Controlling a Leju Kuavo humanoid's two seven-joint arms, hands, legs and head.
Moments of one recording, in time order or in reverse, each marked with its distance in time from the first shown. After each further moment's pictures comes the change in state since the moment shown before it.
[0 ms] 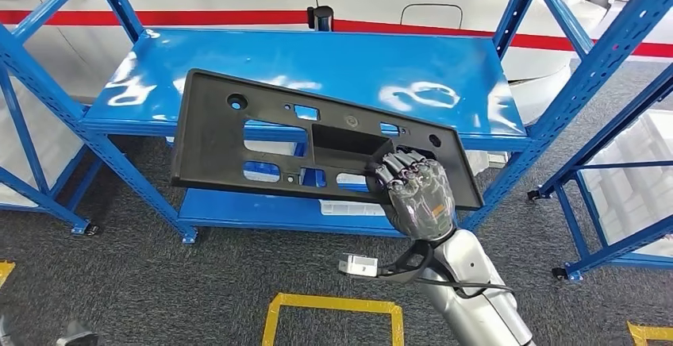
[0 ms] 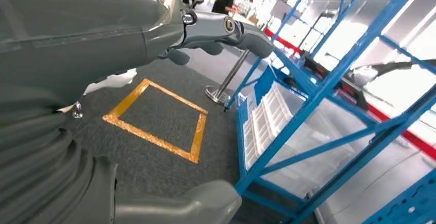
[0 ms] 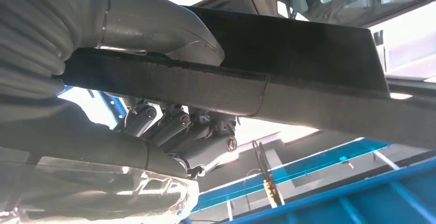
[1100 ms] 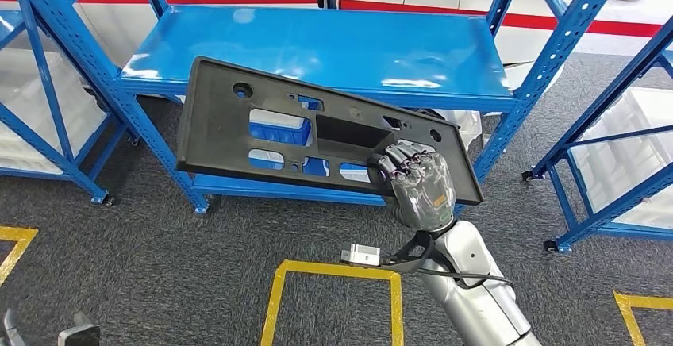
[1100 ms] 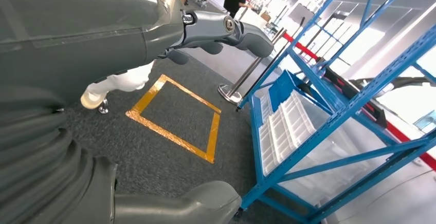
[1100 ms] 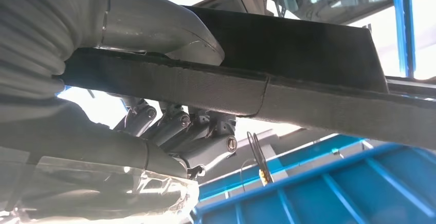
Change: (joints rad) left arm -0.014 -0.004 -0.031 0.007 0.055 0.000 0.000; right arm -0.039 0.007 0.000 0.045 -0.043 -0.001 -0.021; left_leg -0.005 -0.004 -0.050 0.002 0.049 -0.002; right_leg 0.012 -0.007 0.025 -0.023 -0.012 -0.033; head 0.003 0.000
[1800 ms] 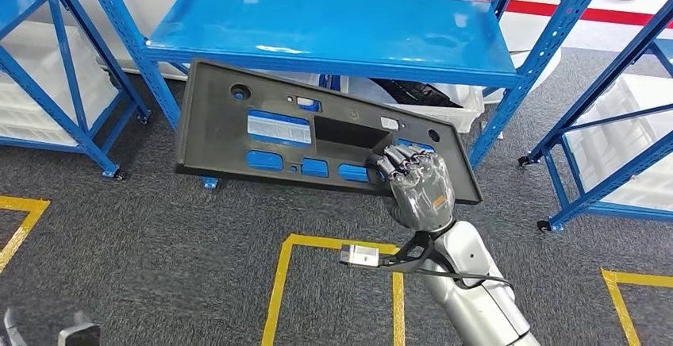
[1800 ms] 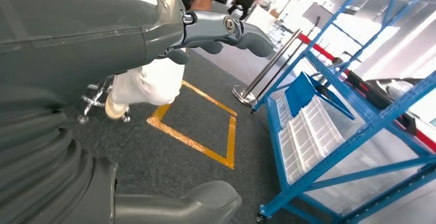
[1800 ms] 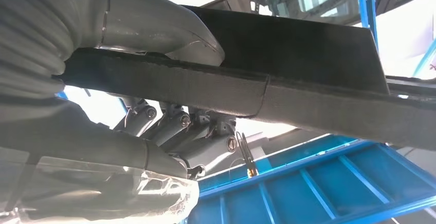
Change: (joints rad) left arm 0.000 -0.001 0.001 0.003 -0.044 0.000 0.000; right arm 0.002 0.004 -0.004 0.005 0.013 0.000 0.005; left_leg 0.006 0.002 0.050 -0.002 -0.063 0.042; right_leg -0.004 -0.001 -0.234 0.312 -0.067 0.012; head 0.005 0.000
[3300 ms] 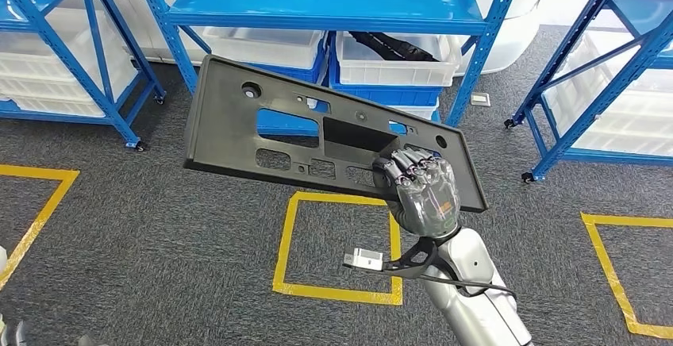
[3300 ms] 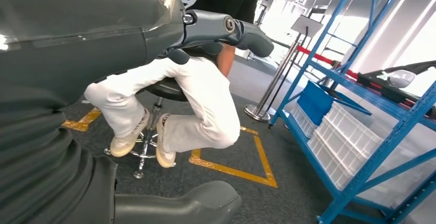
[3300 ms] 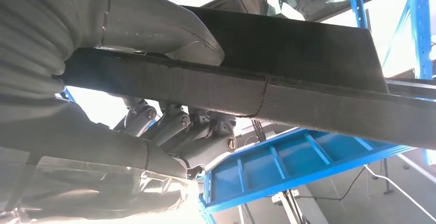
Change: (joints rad) left arm 0.065 0.004 0.042 -0.004 -0.142 0.001 0.000; right arm 0.052 0.011 -0.048 -0.042 0.012 0.000 -0.008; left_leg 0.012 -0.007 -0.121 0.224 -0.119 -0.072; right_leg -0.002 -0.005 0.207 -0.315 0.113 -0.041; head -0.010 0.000
